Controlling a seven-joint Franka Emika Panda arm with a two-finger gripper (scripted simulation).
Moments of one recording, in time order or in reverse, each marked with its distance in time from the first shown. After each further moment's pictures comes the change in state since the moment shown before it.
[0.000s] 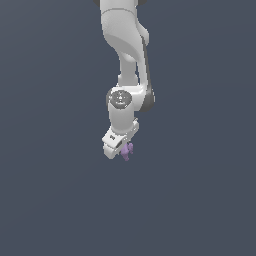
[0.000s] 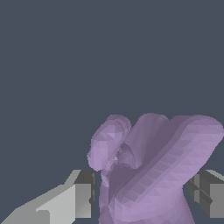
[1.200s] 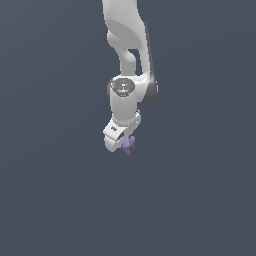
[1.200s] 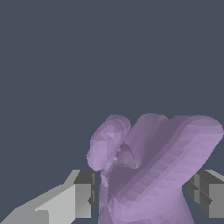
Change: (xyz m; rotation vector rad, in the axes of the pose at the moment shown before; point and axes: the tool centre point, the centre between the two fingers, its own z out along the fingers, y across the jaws) arm -0.002 -0.015 -0.035 -0.001 0.000 0.000
